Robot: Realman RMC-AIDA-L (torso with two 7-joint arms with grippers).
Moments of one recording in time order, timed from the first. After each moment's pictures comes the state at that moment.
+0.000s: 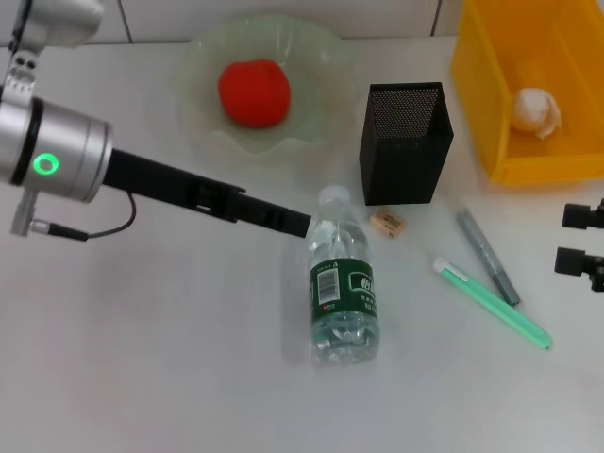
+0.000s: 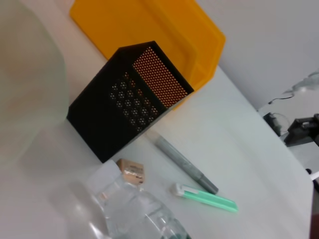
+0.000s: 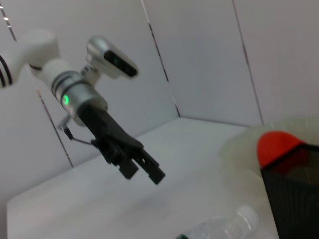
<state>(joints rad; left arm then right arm) -0.65 -2.07 1.01 0.99 2.14 1.67 -2.38 0.31 1.95 -0.57 -0.75 -1.95 -1.87 1.41</state>
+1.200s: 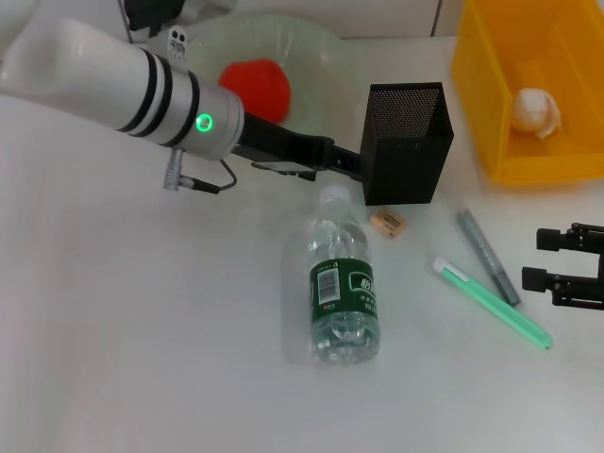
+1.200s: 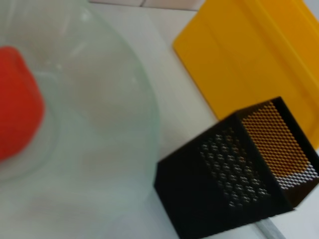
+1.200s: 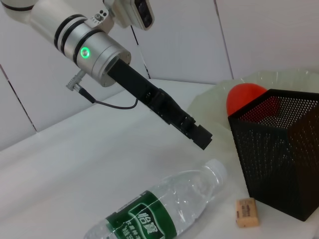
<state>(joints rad) -0.88 -2.08 1.29 0.69 2.14 1.11 -2.65 0.33 1.99 -0.58 -0.70 -2.06 -1.71 1.36</state>
